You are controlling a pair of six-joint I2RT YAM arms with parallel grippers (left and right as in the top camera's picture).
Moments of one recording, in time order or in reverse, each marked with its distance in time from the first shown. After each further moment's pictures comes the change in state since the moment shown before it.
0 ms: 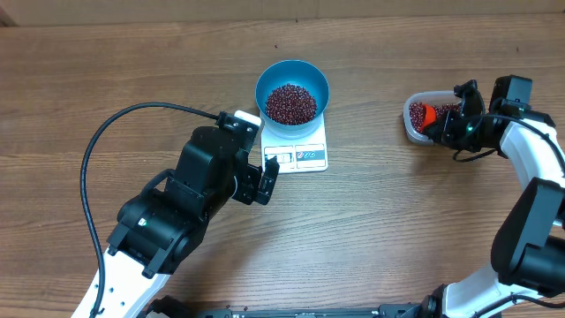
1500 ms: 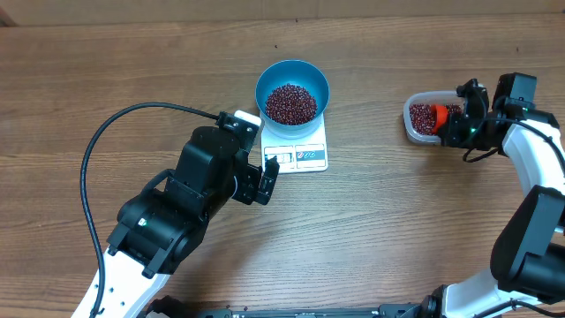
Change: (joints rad) left arm 0.000 0.000 0.000 0.000 0.000 0.000; right arm 0.004 -0.037 0.003 -0.013 0.160 -0.135
